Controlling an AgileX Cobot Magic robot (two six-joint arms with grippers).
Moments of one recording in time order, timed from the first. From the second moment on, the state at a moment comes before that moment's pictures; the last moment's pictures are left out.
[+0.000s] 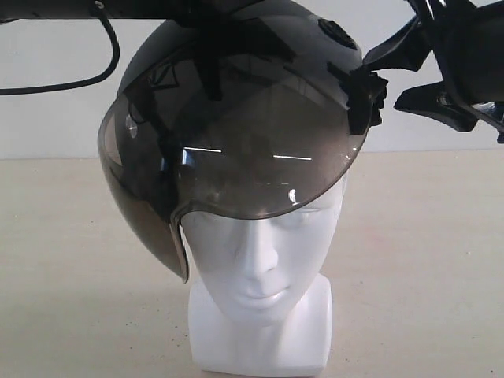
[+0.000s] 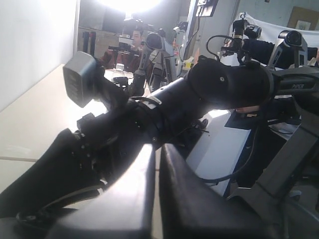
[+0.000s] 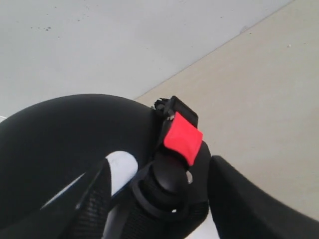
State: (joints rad) left arm -0.29 1.68 -1.43 -1.61 1.27 1.54; right arm 0.29 1.19 -0.97 0.77 0.40 0.09
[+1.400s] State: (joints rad) left arm -0.29 1.67 -1.43 -1.61 1.27 1.52; right arm 0.28 1.21 -0.99 0.70 0.48 0.04
